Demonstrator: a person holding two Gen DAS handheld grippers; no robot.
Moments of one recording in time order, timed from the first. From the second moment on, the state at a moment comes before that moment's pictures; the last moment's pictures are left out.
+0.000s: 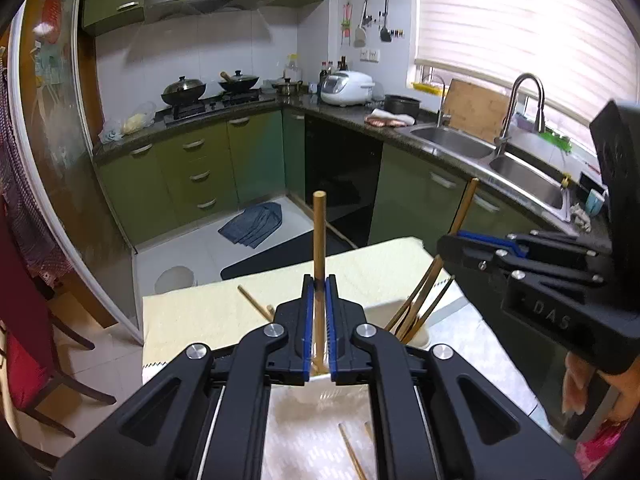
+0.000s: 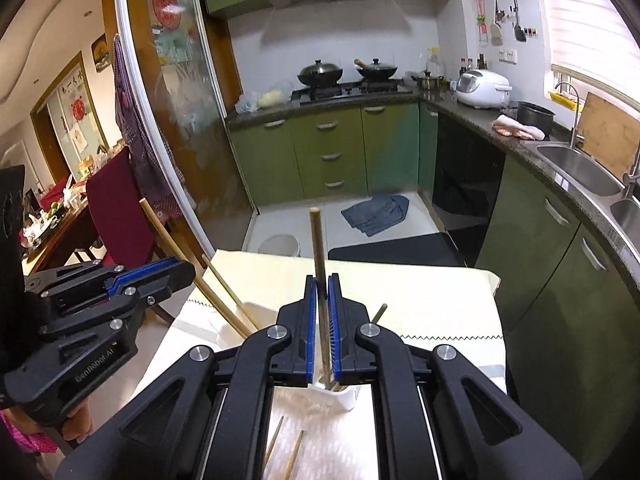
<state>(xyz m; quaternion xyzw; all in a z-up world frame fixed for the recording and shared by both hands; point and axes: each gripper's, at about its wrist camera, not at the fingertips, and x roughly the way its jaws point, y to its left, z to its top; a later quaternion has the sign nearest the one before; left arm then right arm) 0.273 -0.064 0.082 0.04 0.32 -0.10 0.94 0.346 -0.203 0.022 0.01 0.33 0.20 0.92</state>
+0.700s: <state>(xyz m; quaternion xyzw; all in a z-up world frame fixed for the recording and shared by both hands) 0.190 -0.039 -0.040 0.03 0.49 -0.08 0.87 0.218 -0.254 -0.033 0.01 0.37 0.22 0.90</state>
